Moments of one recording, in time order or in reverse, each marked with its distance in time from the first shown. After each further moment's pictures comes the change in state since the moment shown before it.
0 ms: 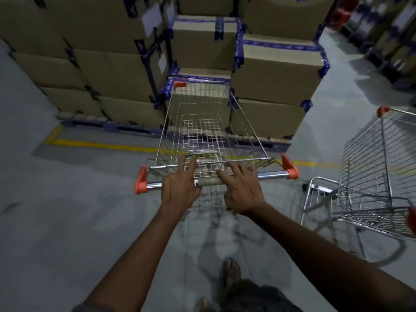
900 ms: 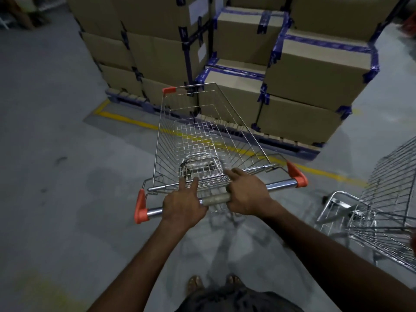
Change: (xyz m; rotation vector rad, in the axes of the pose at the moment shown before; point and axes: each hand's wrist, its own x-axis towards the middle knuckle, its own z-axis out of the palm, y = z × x) left_hand -0.129 0.077 -0.038 0.000 -0.339 -0.317; right_hand -0.054 0.022 -0.029 -0.043 -0.253 -0.416
